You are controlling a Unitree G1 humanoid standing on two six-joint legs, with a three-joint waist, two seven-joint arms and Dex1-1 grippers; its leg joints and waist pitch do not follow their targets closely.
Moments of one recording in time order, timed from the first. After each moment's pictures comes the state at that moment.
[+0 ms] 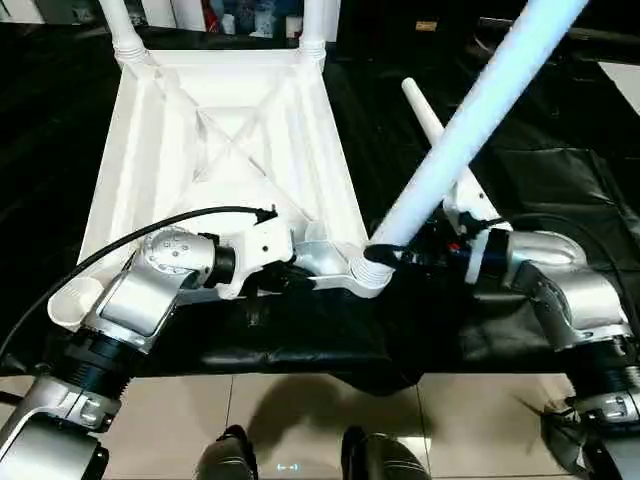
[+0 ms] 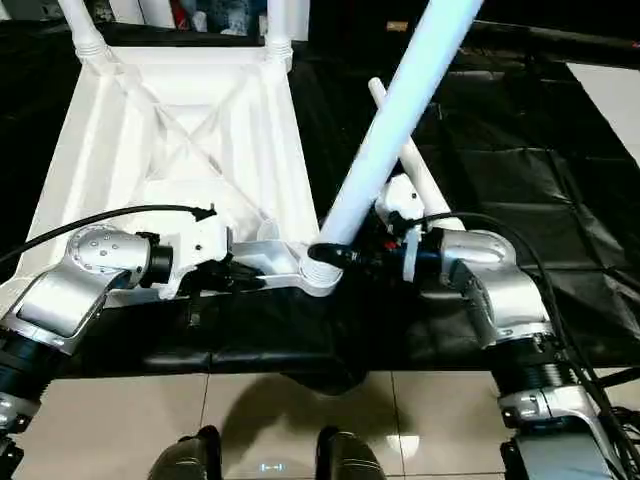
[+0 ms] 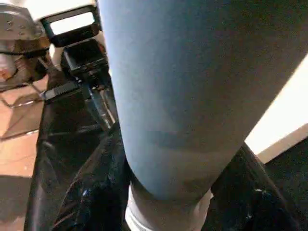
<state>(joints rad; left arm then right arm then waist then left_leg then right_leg) -0.57 0.52 -0.31 0.21 -0.03 0.22 -1.17 -0.54 -0.47 0.13 0.32 0.35 0.24 1.19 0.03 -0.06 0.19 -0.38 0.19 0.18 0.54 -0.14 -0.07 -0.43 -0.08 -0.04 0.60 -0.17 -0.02</state>
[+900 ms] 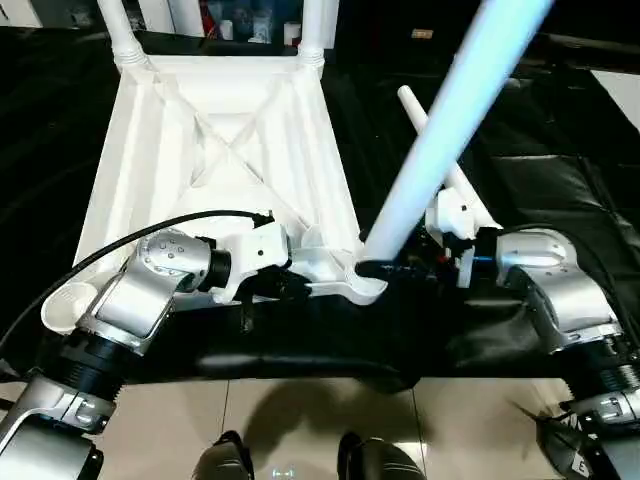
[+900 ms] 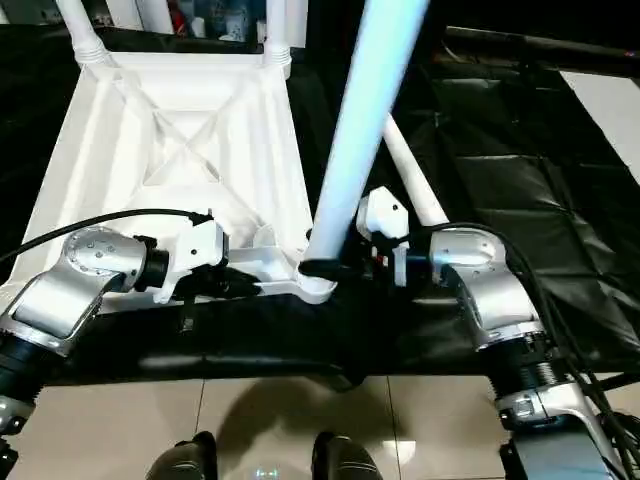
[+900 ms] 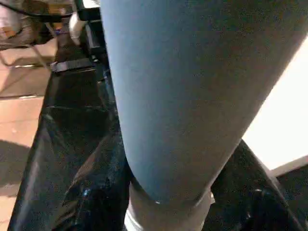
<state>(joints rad) -0.56 0.54 -0.32 0.22 -0.04 0.22 -1.22 -0.55 -0.47 0.20 0.32 0.27 0.10 1.23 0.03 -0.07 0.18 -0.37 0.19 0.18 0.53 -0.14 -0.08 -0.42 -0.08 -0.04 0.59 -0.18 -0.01</state>
